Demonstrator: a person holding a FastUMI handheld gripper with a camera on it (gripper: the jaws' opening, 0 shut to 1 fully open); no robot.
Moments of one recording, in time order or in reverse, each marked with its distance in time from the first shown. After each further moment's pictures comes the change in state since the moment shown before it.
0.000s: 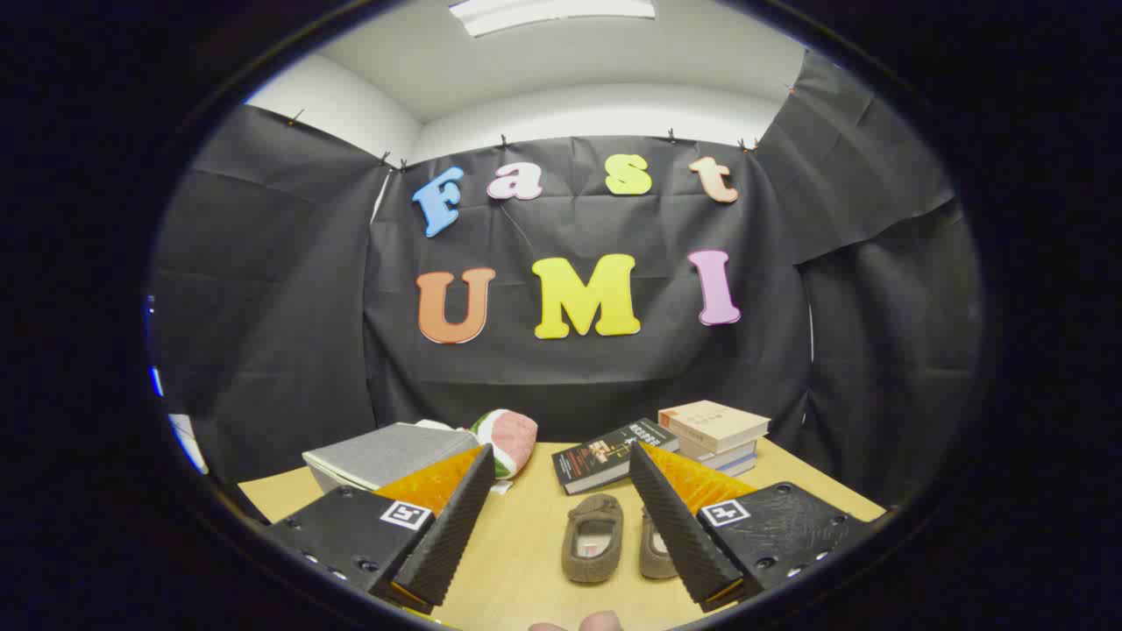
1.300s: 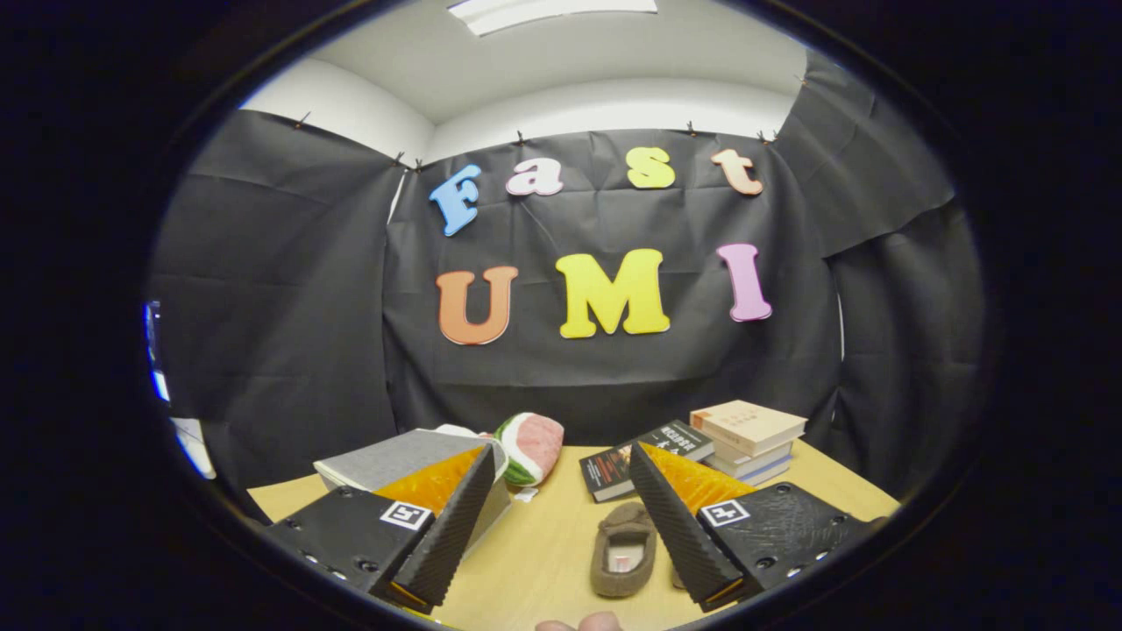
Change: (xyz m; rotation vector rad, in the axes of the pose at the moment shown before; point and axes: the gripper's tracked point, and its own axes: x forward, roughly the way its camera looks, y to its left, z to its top) arm 0.044 0.040 -0.005 0.006 0.021 0.104
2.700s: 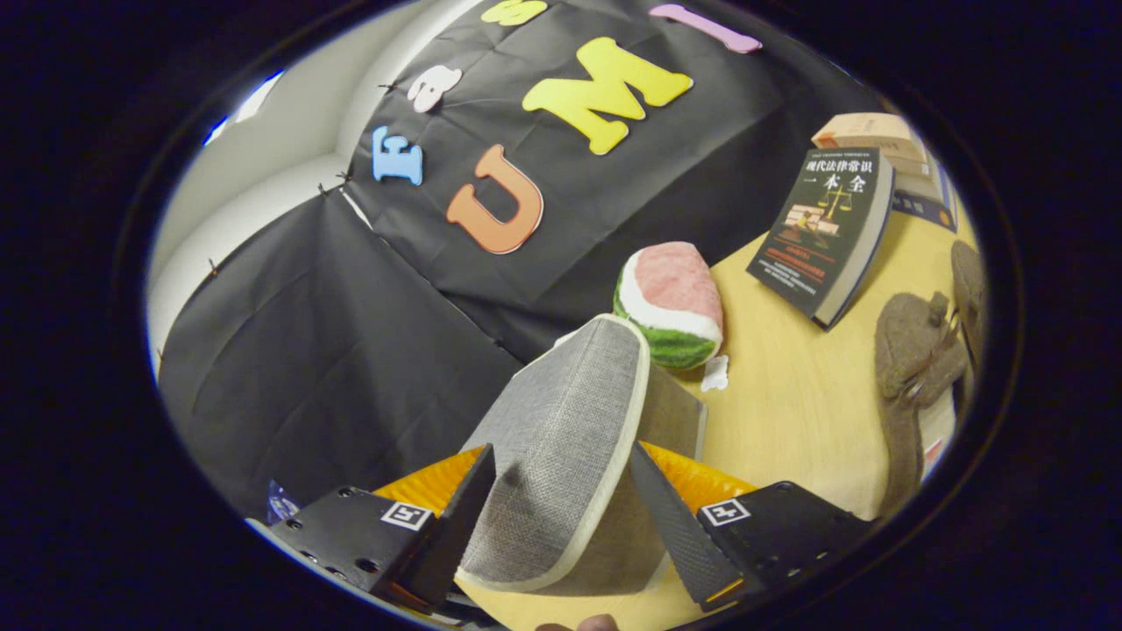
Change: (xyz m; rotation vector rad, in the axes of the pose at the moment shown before) arm 0.145 0.124 -0.127 0.710 0.472 0.413
